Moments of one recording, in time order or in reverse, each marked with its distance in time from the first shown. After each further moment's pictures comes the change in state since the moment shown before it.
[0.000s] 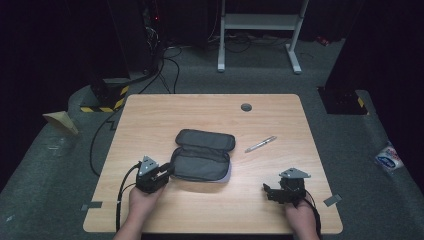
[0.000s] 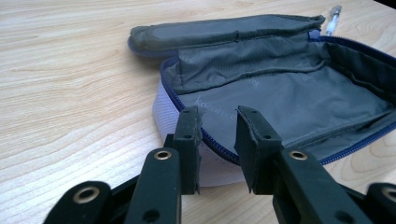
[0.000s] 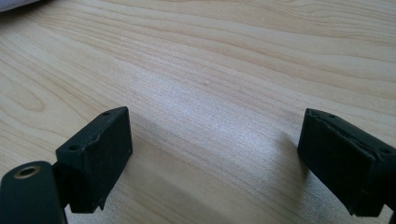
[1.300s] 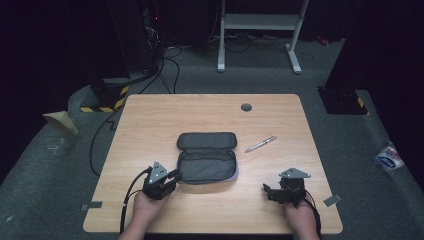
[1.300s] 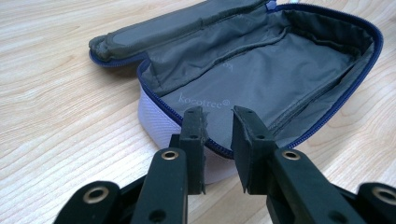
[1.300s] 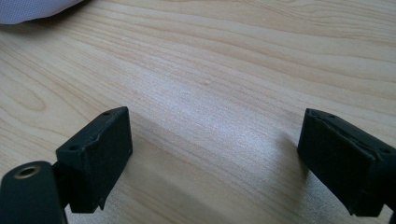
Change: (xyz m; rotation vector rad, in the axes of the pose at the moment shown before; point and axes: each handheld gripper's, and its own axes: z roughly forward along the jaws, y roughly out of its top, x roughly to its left) left arm -0.028 -0.002 -0.001 0.034 -0.041 0.119; right arm 0.000 0.000 0.000 0.001 0.002 -0.002
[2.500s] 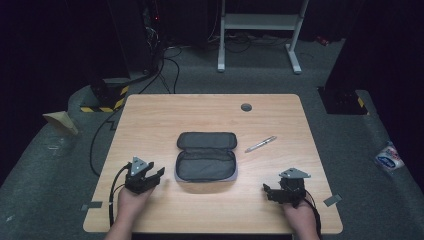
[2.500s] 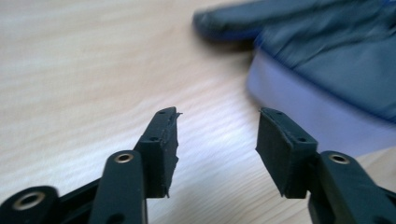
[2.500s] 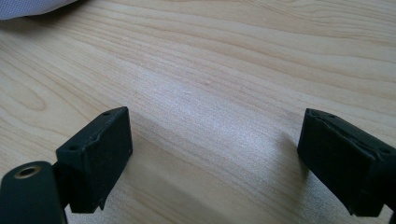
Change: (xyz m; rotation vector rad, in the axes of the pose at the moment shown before) left arm 0.059 -0.022 -0.004 0.067 0.175 -0.093; right arm 0.000 0.000 0.000 0.000 0.002 -0.001
